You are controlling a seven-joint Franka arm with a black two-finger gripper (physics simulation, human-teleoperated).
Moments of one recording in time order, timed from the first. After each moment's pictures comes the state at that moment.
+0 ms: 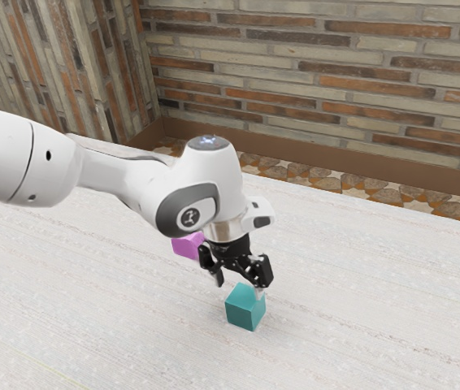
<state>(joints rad) 0.06 0.27 -0.44 -2.04 0.05 2.30 -0.37</state>
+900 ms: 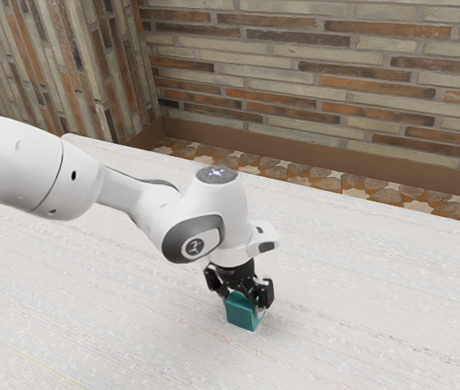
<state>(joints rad) 0.05 0.40 -0.44 -2.06 0.18 2.44 -0.49</state>
